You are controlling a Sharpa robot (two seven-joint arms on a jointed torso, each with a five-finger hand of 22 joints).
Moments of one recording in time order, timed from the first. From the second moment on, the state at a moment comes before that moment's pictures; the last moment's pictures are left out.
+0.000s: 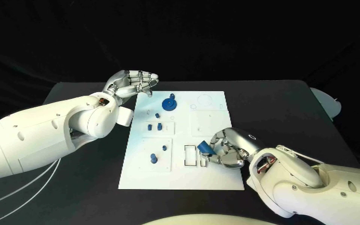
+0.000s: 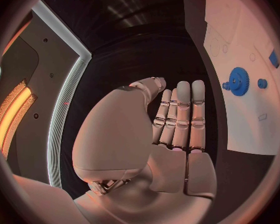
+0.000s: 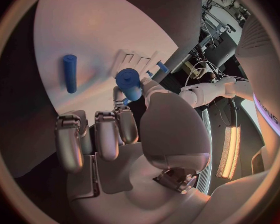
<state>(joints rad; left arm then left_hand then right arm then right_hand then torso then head) 1.19 -0.88 -0.03 1.51 -0.14 -0.30 0.33 1.49 -0.24 0.51 0.14 0.33 0.87 0.21 0.24 0.36 0.86 0.15 0.39 0.13 0.96 0.08 1.12 0.42 0.17 0.84 0.17 0.92 0.85 1.01 -1.00 -0.14 2.01 -1.49 -0.56 -0.55 1.22 -0.13 0.19 0.29 0.31 0.95 0.09 0.40 0.58 1.44 0.01 1.37 1.31 1.47 -0.05 1.50 1.31 0.01 1.47 0.05 1.57 1.31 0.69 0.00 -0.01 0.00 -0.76</state>
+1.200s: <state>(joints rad) 1.19 -0.88 -0.03 1.52 -0.14 -0.30 0.33 1.49 -0.24 0.51 0.14 0.33 0.87 0.21 0.24 0.36 0.86 0.15 0.39 0.13 0.96 0.08 1.12 0.42 0.17 0.84 0.17 0.92 0.85 1.01 -0.87 -0.14 1.91 -1.43 -0.48 -0.54 1.06 -0.09 0.12 0.29 0.23 1.01 0.05 0.45 0.59 1.45 -0.01 1.37 1.31 1.47 -0.07 1.50 1.31 0.01 1.46 0.04 1.57 1.31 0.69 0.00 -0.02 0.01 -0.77</state>
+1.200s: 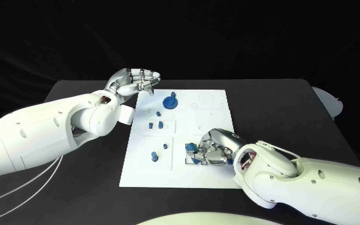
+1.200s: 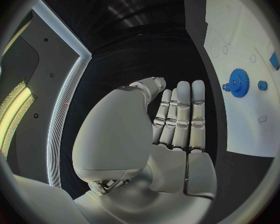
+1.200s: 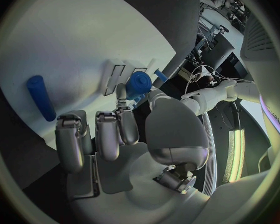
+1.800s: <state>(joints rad) 1.19 -0.89 -0.03 1.52 -0.14 -0.30 0.33 1.49 -0.24 0.52 0.14 0.33 0.87 0.21 0.24 0.36 0.86 0.15 0.39 0.13 0.96 0.08 1.12 0.42 0.17 0.84 0.17 0.92 0.85 1.01 -0.86 -0.14 1.91 -1.46 -0.48 -0.54 0.97 -0.08 -0.08 0.30 0.07 0.99 0.06 0.47 0.59 1.45 -0.01 1.36 1.31 1.47 -0.07 1.50 1.31 0.01 1.47 0.04 1.57 1.31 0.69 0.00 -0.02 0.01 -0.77</state>
